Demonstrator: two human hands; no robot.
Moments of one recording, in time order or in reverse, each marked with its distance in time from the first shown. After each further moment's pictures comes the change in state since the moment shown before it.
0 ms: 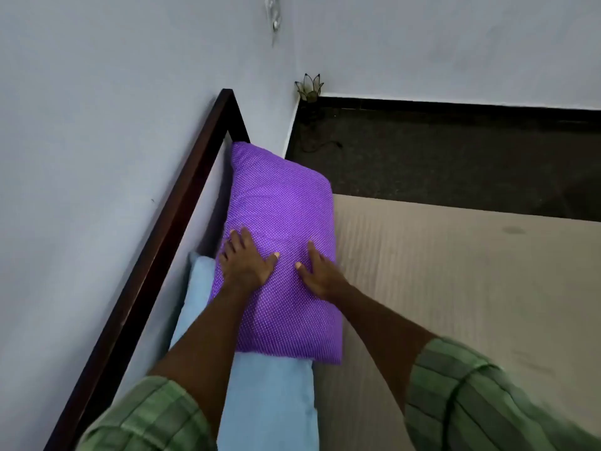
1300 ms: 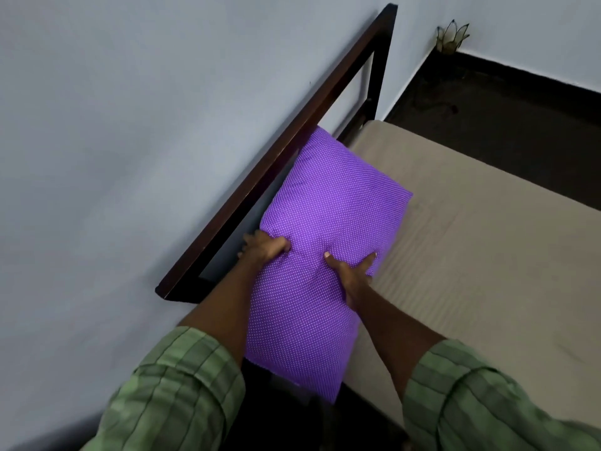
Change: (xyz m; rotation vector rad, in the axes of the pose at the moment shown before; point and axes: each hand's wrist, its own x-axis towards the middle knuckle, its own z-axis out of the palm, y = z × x) left_hand -0.245 -0.205 0.010 -0.505 -0.252 -0.721; right_hand -0.230 -0.065 0.154 0.767 -0.061 0.530
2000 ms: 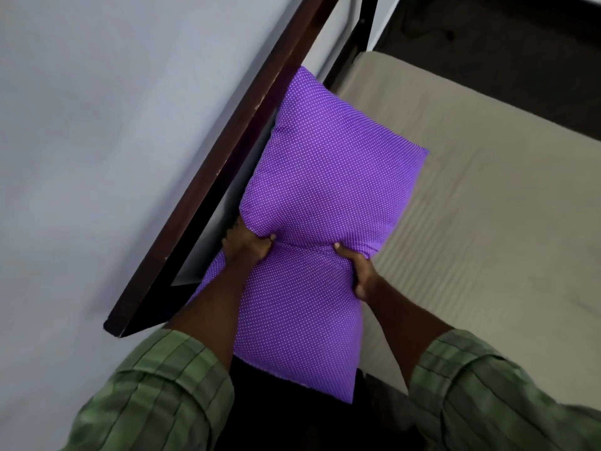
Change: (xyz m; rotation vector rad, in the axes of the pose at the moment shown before) left_hand 0.098 -0.045 0.042 0.225 0.114 0.149; right_hand 0.100 0.061 0.013 0.377 -0.086 0.261
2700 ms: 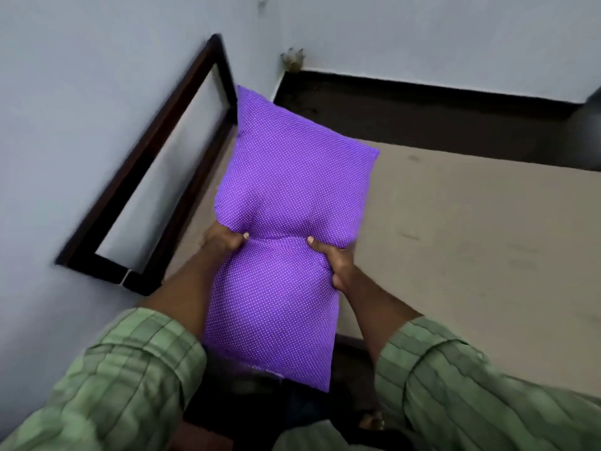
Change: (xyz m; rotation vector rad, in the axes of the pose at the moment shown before) left_hand -0.305 0.089 0.007 -0.125 -0.027 0.216; right_hand -0.327 0.026 -0.208 0.161 -0.057 -0.397
